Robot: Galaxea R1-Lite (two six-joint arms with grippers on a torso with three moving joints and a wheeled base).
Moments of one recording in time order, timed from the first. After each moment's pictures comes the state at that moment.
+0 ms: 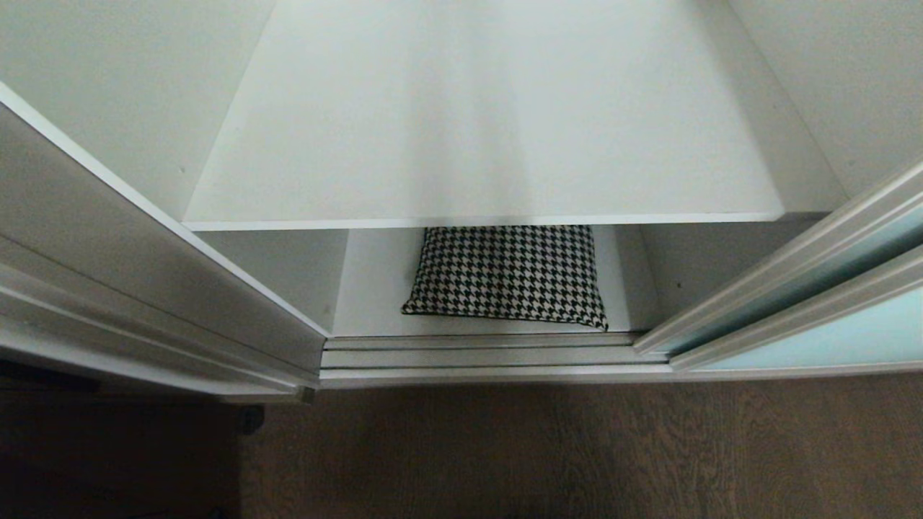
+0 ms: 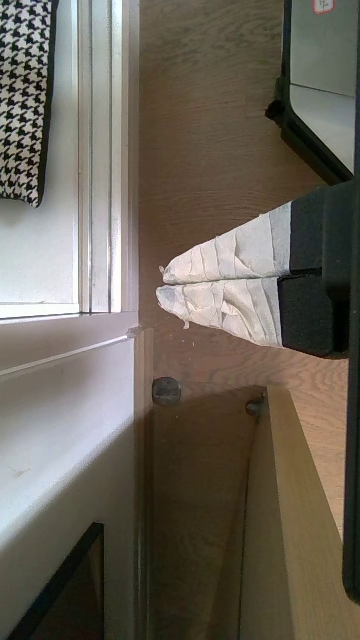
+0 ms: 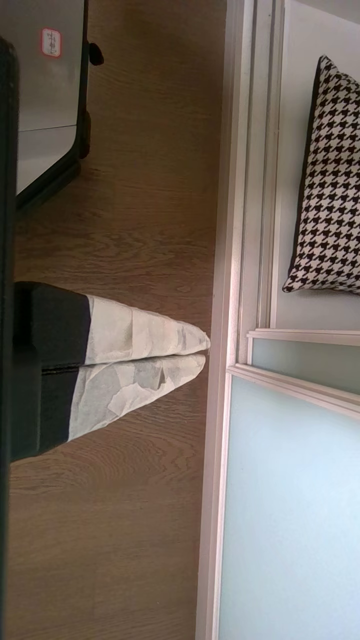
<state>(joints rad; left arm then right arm) 0.02 0.00 -0.02 0.05 -0.01 0.02 0.01 0.00 0.00 -0.01 0.01 0.01</state>
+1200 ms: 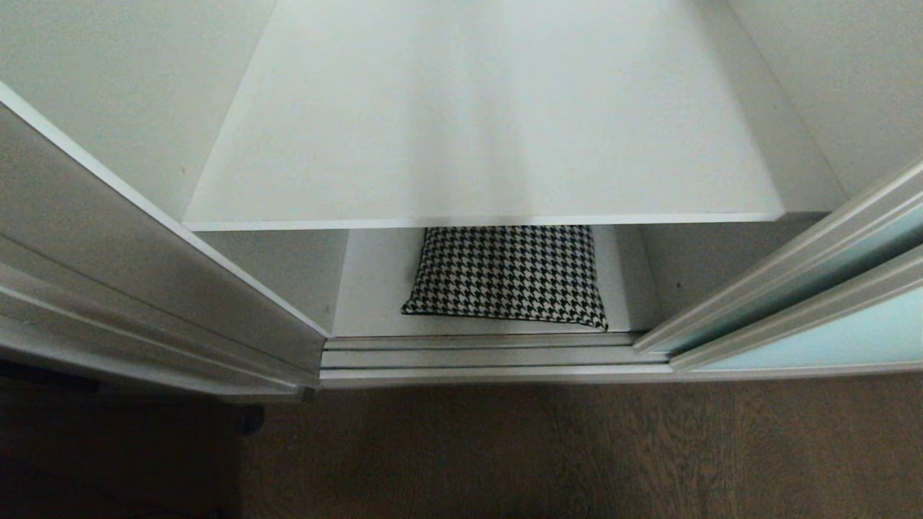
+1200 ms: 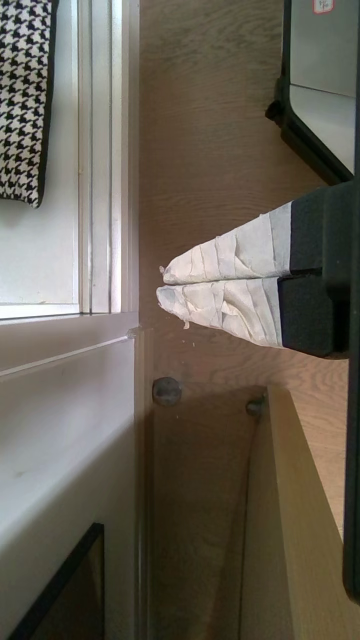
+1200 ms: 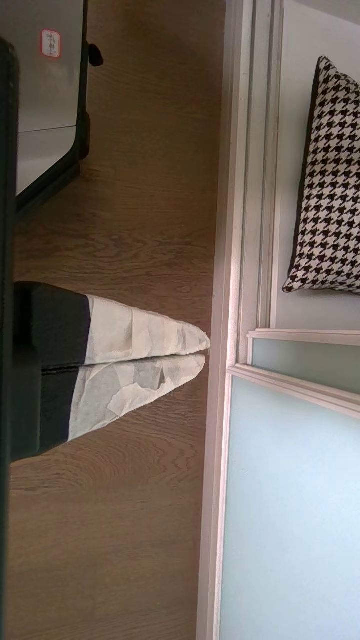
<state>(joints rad) 0.02 0.00 -0.02 0.06 -0.01 0.03 0.01 0.00 0.00 -0.01 0.01 0.01</state>
